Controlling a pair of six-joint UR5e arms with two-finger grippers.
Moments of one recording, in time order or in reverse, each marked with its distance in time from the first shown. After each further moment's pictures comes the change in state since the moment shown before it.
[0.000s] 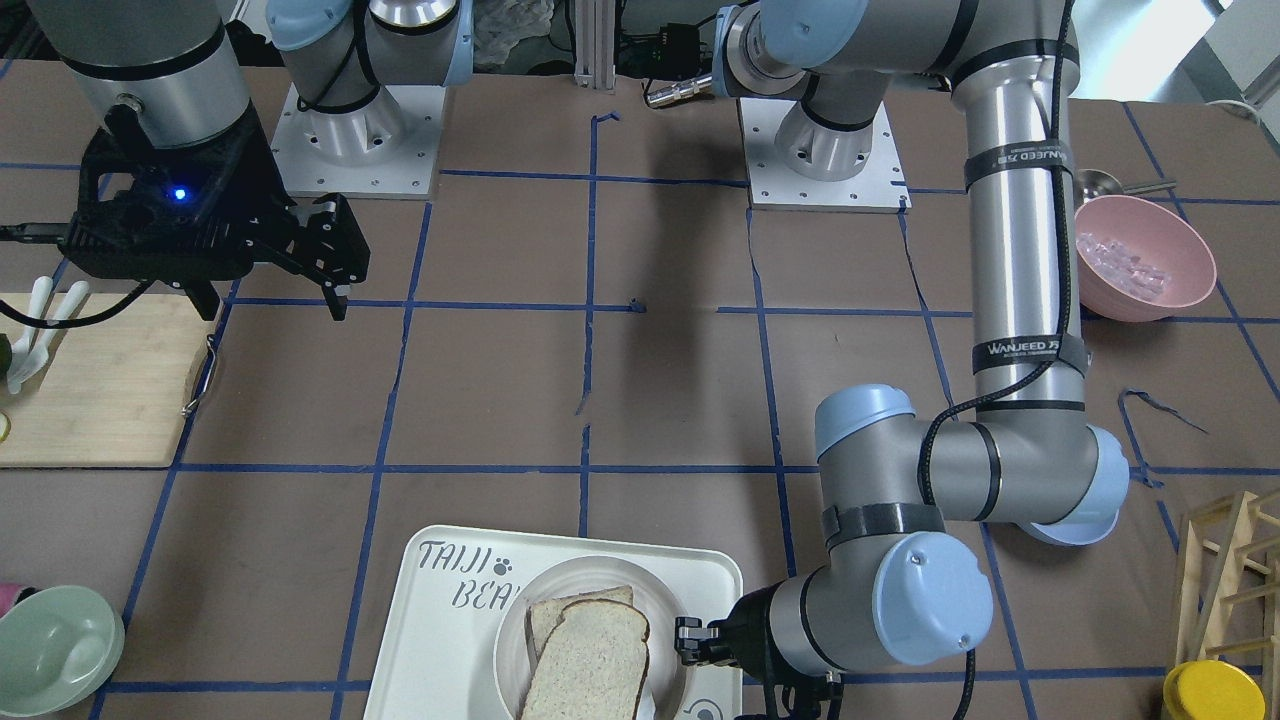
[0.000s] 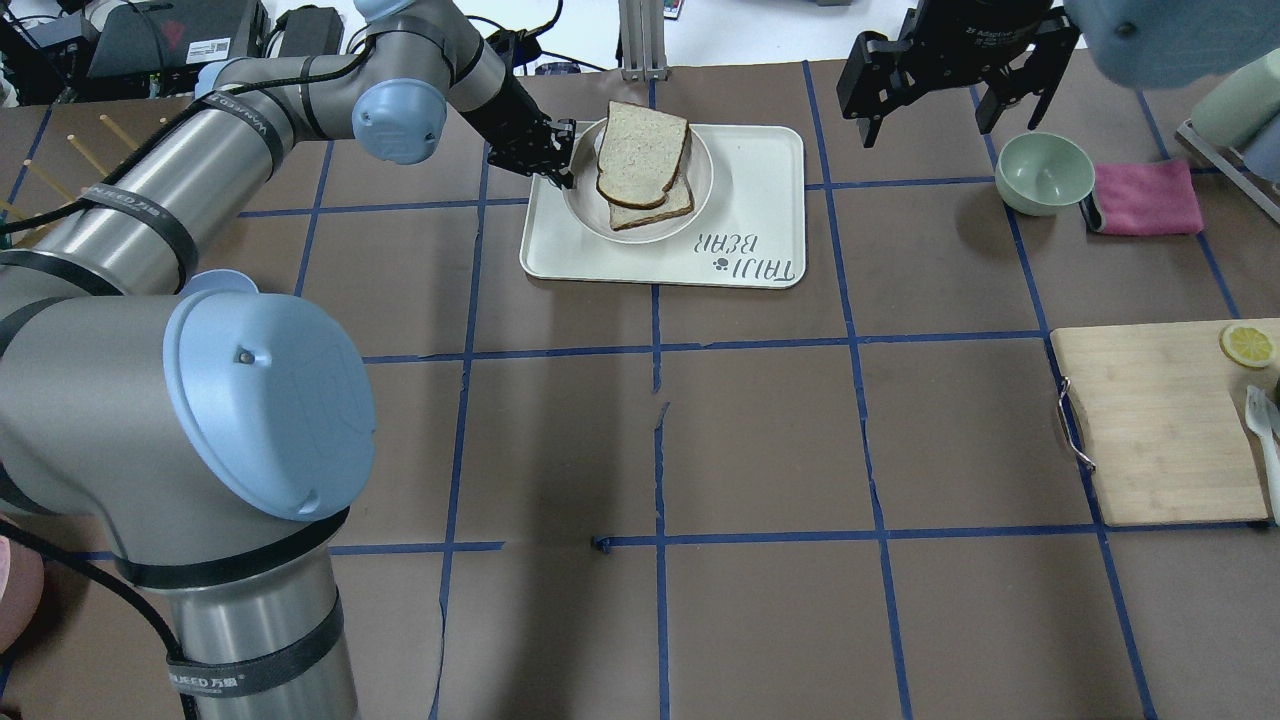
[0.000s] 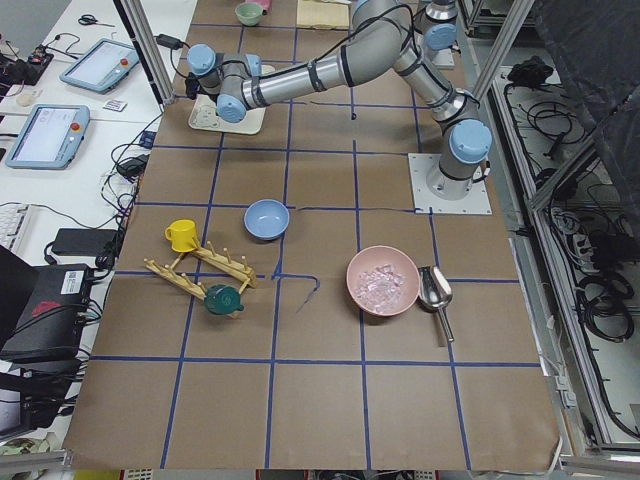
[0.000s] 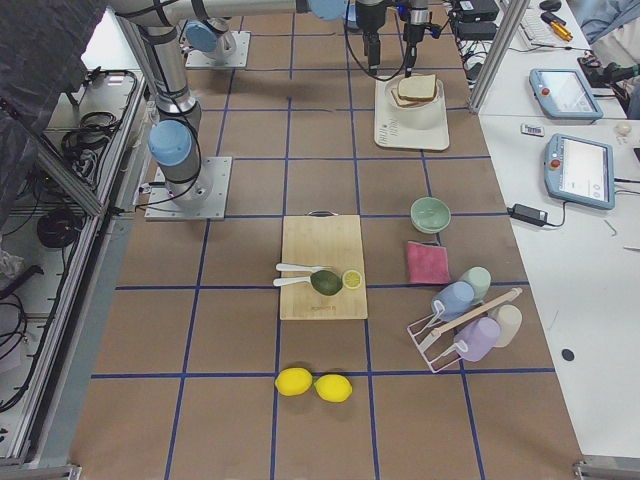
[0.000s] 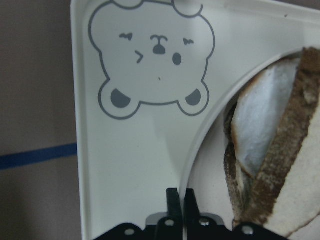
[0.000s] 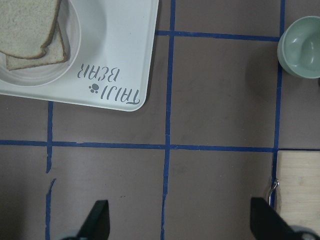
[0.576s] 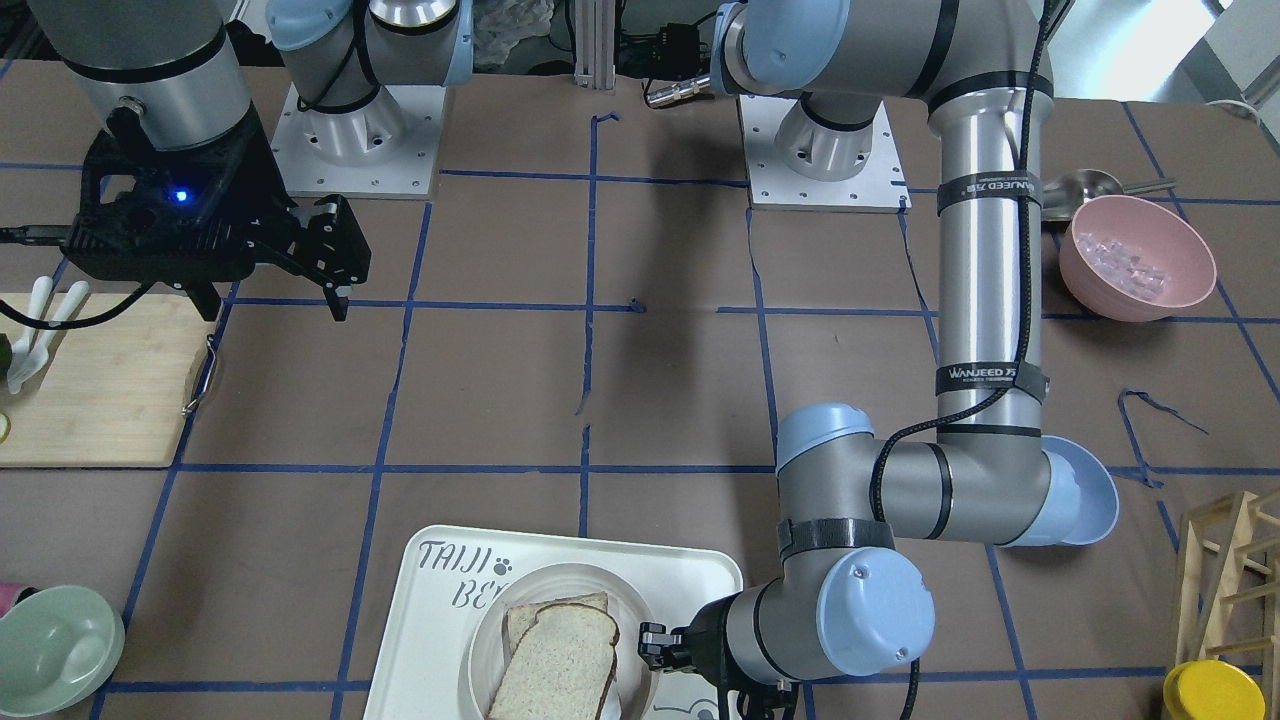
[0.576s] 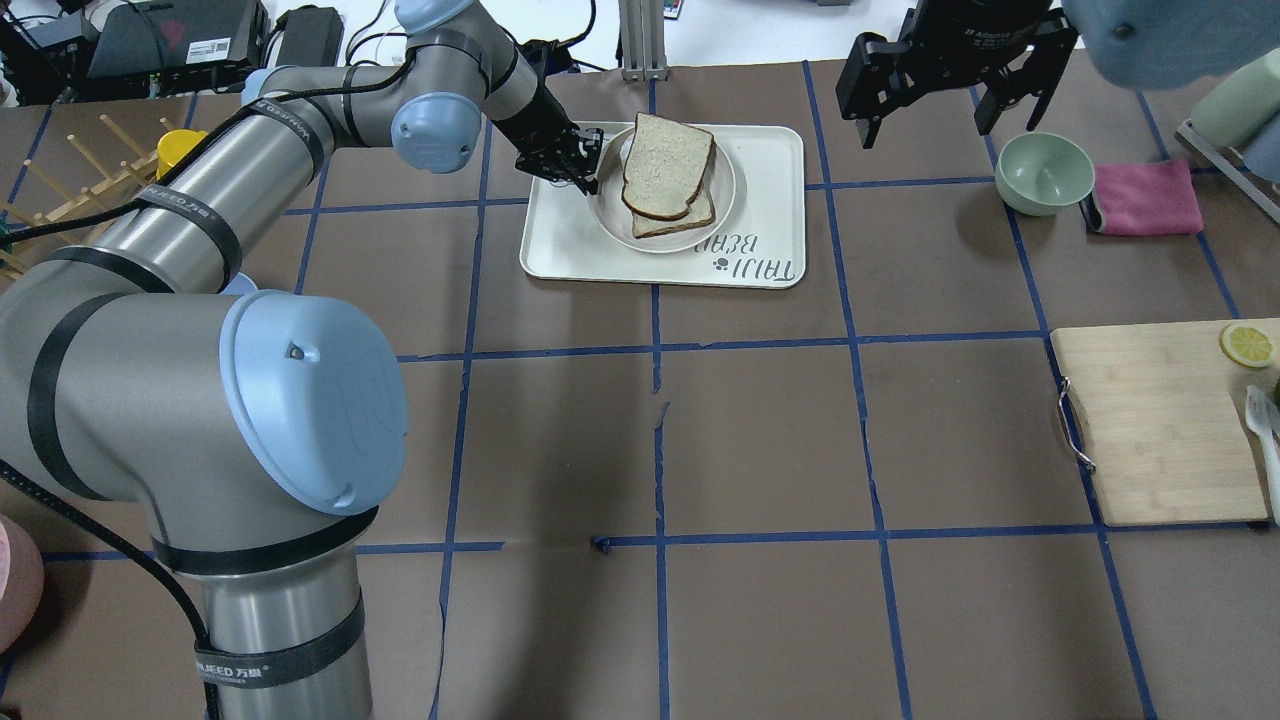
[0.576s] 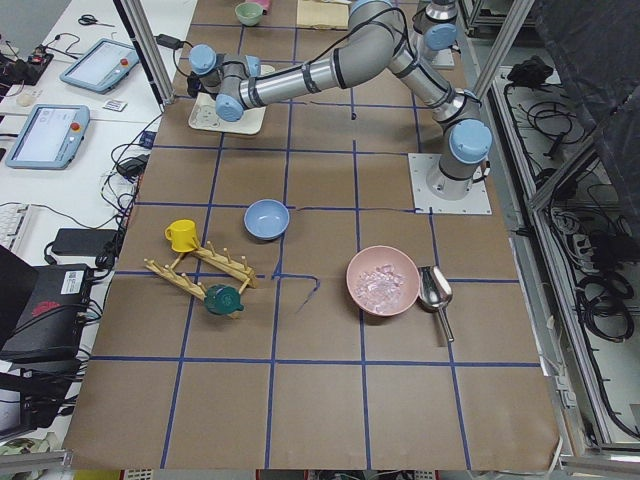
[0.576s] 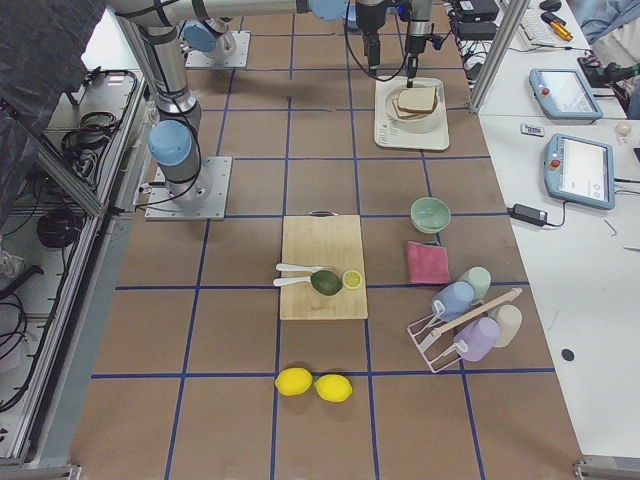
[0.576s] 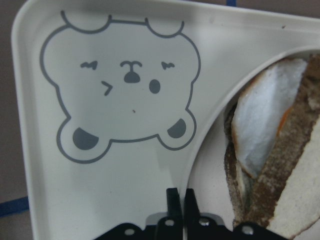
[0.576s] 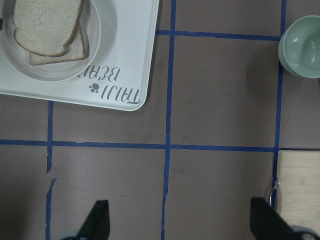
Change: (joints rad) left arm -0.034 -0.027 0.009 0.027 0.002 -0.005; right arm 0.000 0.001 0.001 0.000 0.000 0.001
